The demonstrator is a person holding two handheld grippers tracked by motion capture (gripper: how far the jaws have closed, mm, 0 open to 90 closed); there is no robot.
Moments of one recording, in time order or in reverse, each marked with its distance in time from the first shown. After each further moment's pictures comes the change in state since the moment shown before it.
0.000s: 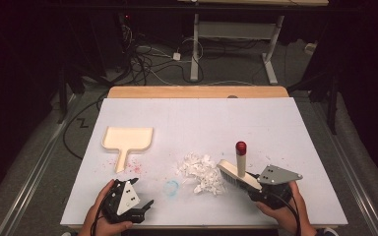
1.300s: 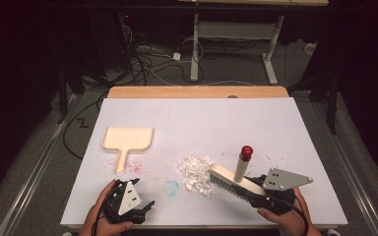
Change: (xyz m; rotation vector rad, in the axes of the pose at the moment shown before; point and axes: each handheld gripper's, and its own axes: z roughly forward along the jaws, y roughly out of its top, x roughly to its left) left arm -0.002 0.002 -0.002 0.004 -0.007 0.007; right arm 0.010 0.010 -0.022 -0.136 0.169 -0.051
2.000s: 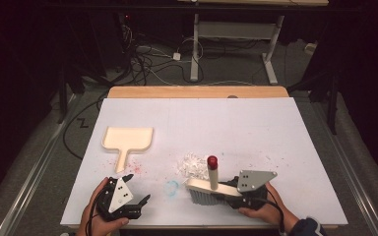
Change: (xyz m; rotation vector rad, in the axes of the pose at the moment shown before) left arm 0.011 -0.003 -0.009 -0.070 0.039 -0.080; right arm -0.007 -0.008 0.072 0.017 0.237 -0.142
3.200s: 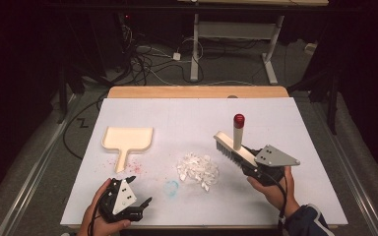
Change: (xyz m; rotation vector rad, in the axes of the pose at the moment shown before) left arm -0.005 0.001 0.003 0.032 -0.009 0.043; right arm -0.033 0.012 -0.034 -0.065 -0.582 0.100
